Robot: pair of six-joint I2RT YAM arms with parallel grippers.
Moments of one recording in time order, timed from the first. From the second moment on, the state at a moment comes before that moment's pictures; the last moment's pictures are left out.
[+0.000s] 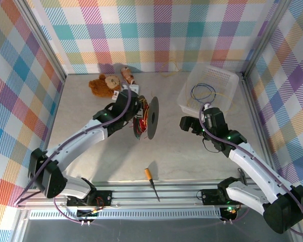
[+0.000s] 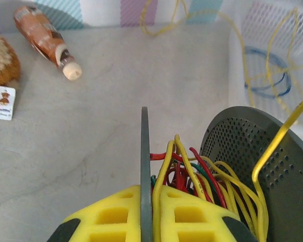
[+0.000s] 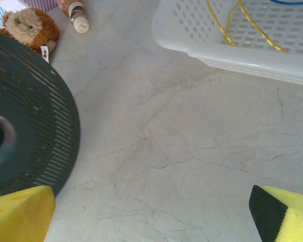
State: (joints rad) left arm -0.68 1.42 1.21 -0.40 -0.27 -0.35; right arm 0.48 0.98 0.80 -0.48 -0.01 0.60
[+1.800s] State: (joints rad) left arm -0.90 1.79 1.36 -0.53 -0.48 0.10; right arm 0.41 1.04 0.74 -0.47 -0.06 0.65
